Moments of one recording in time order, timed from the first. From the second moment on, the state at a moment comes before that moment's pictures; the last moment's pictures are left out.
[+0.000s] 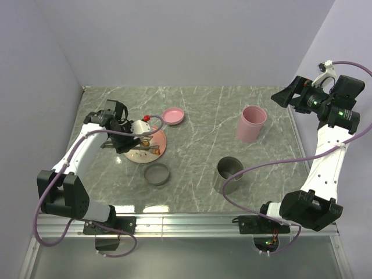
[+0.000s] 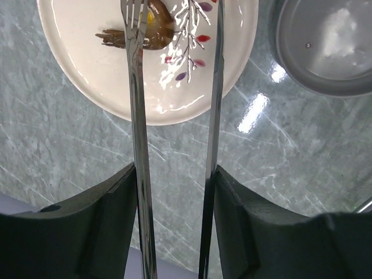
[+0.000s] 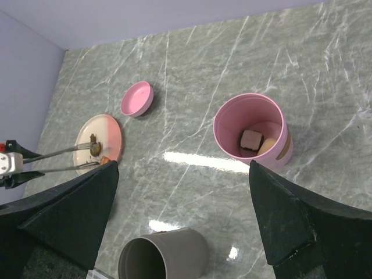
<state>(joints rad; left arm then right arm) -0.17 1.41 1.21 -1.00 0.21 0.99 -0.44 1.31 1.60 -0.81 -0.79 0.12</state>
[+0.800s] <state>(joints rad) -0.22 1.50 1.23 -1.04 0.16 1.07 -0.44 1.30 1.60 -0.81 -0.79 0.12</state>
